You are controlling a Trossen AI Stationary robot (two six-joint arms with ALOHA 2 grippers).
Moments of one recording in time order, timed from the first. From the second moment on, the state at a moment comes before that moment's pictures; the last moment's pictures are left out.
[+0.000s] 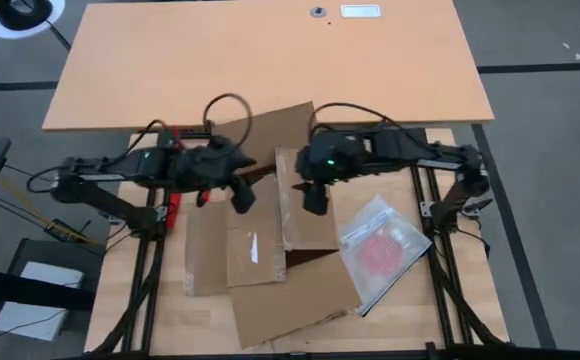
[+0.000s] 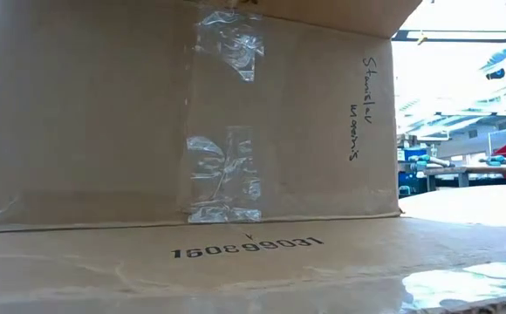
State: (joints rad) left arm -0.06 1.28 1.49 -0.80 -0.47 -0.33; right arm 0.01 1.72 2.00 -1.04 0.17 0.09
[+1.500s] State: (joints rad) left arm -0.07 1.26 0.82 -0.32 -0.40 -0.51; right arm 0.00 2.11 2.30 -1.11 0.16 -0.02
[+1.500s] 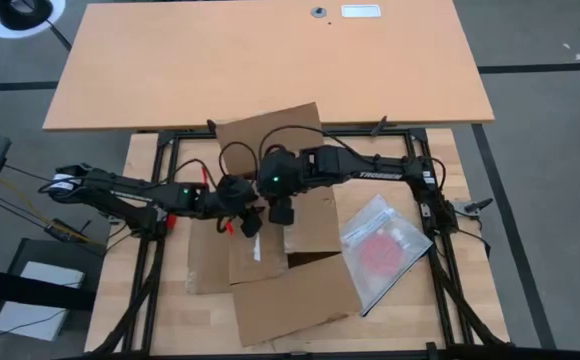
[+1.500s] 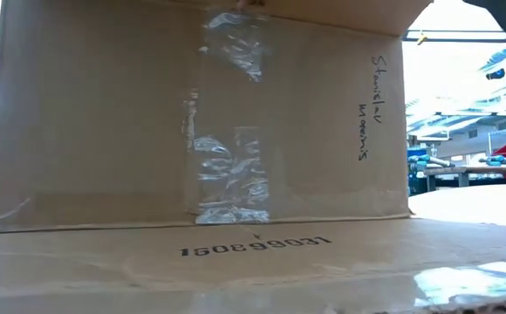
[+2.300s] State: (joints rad) left arm -0.07 1.27 0.82 -0.32 -0.39 -0.52; right arm 0.02 2.00 2.30 -1.58 0.32 -0.12
